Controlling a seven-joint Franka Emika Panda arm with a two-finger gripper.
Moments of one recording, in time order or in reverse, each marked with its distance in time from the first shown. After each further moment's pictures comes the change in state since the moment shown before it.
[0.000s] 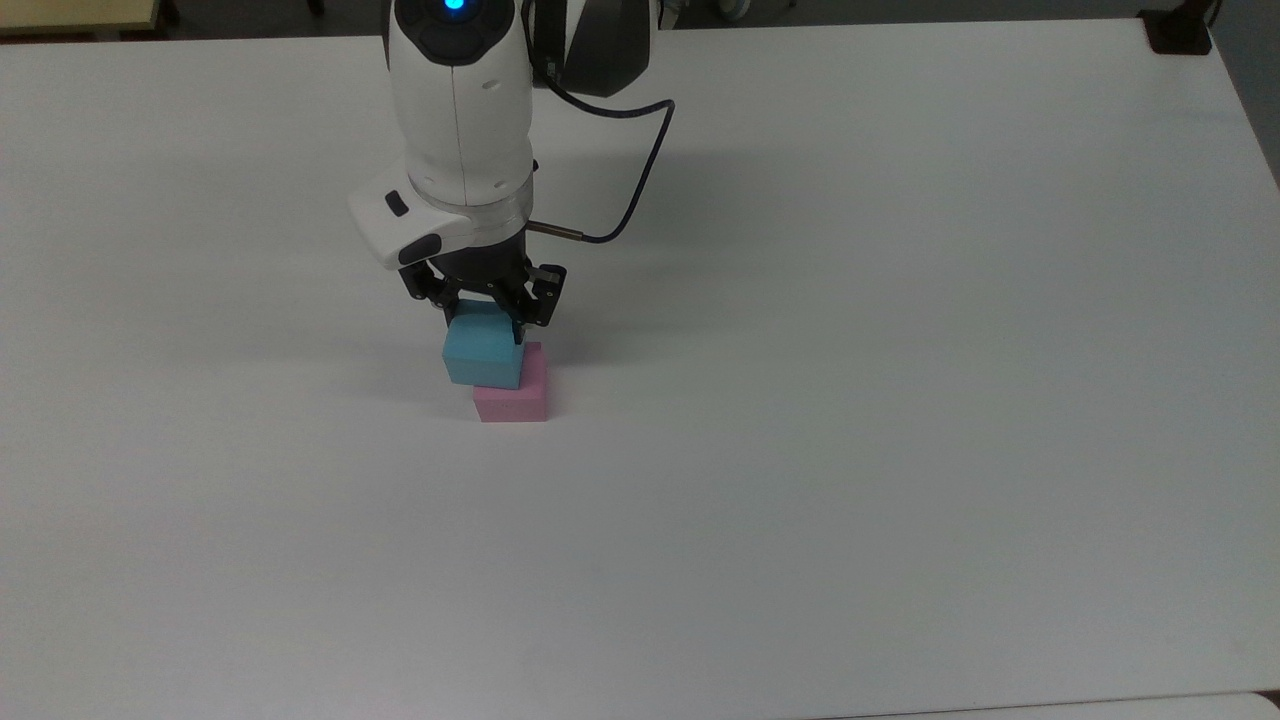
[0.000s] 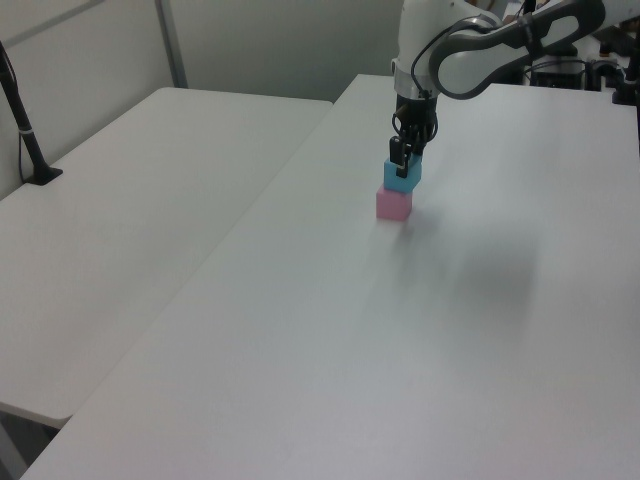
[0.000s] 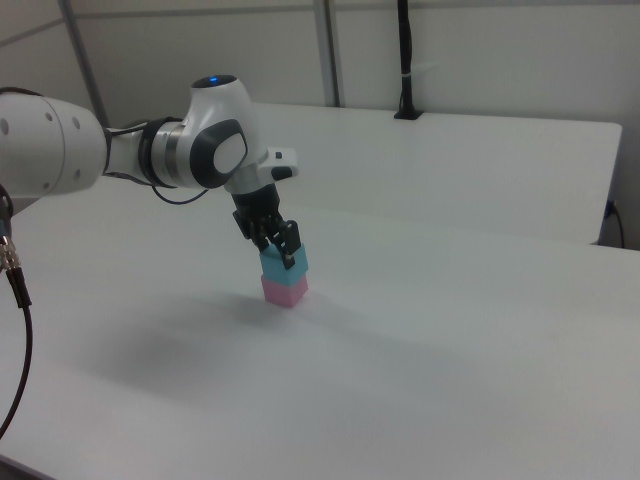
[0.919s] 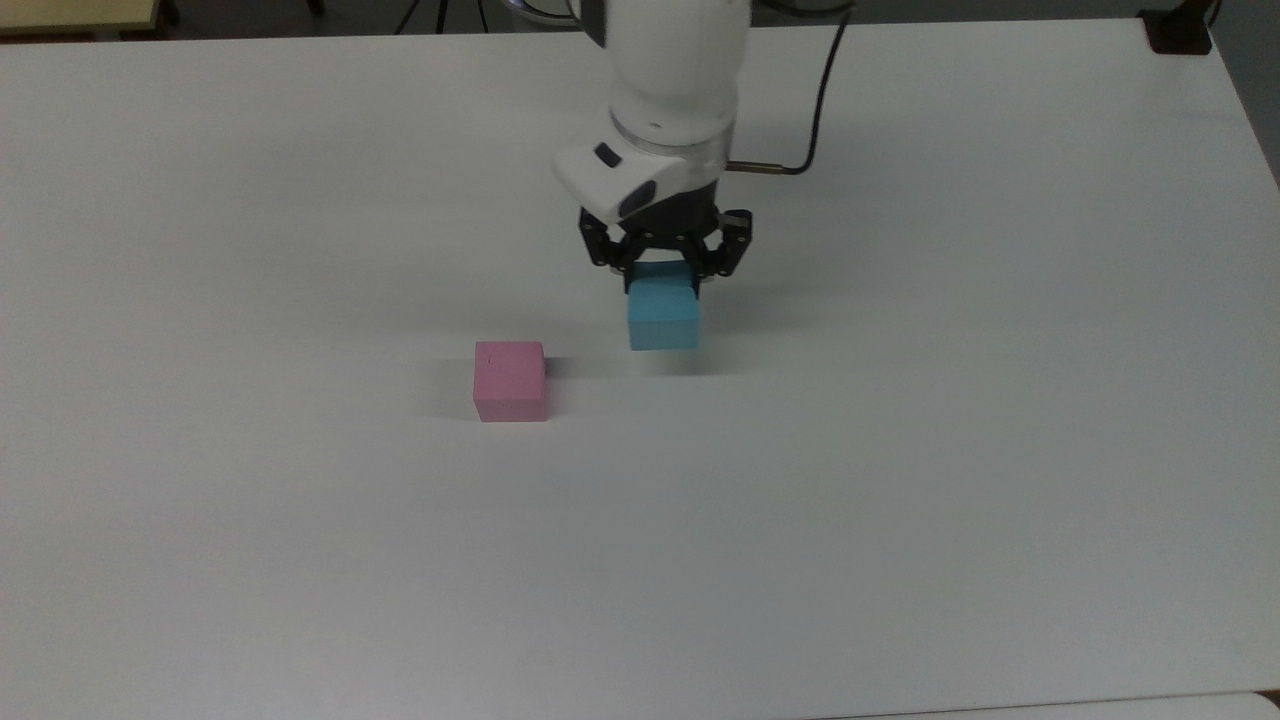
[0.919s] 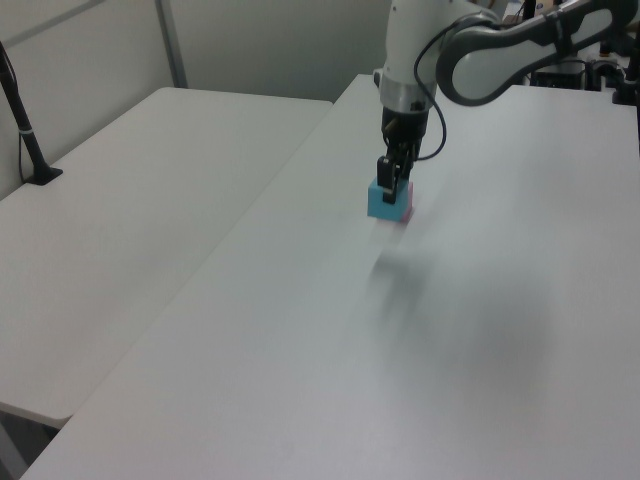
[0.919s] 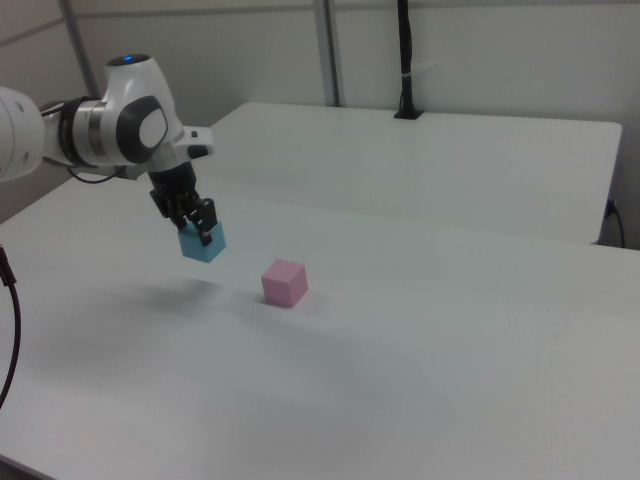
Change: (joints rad) arm 0.073 -0.054 0.183 -0.011 0.000 -0.055 0.136
